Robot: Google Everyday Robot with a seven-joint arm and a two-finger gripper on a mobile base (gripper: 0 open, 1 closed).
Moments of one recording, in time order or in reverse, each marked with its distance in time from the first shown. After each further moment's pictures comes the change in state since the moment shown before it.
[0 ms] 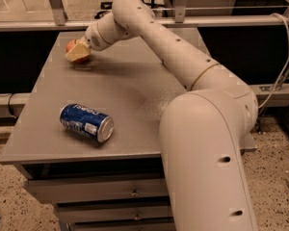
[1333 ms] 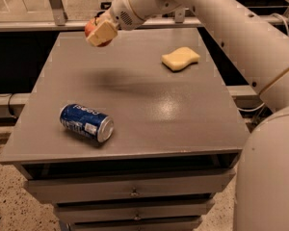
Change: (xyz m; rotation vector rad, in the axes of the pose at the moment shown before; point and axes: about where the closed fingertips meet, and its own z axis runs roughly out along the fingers) arm -0.027 0.046 -0.162 0.052 0.020 -0.149
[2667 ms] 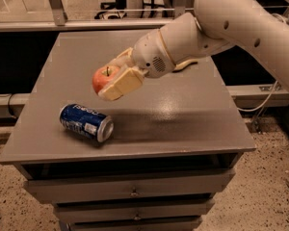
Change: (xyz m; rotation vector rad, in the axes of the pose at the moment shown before) arm 0.056 0.167 -0.075 -0.333 -0.062 0.031
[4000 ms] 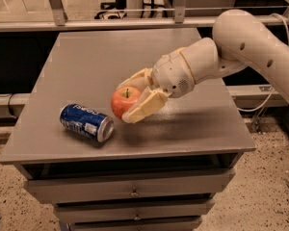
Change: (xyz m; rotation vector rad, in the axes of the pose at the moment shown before) arm 0.051 0.034 -0.016 -0.179 -0.085 -0.103
